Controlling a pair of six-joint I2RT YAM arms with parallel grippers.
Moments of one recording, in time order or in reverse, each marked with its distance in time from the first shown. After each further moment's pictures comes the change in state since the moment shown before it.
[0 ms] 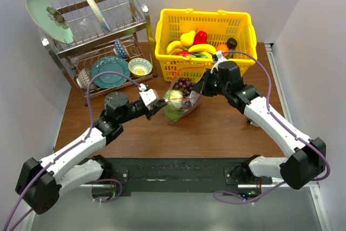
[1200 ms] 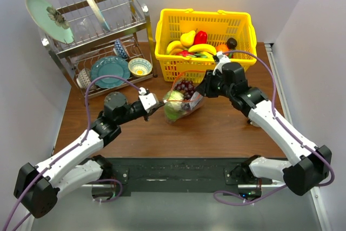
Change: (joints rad) left arm 0.000 -0.047 0.006 -0.077 0.004 0.111; right arm -0.001 -0.061 -0.001 -0.050 0.026 -0.155
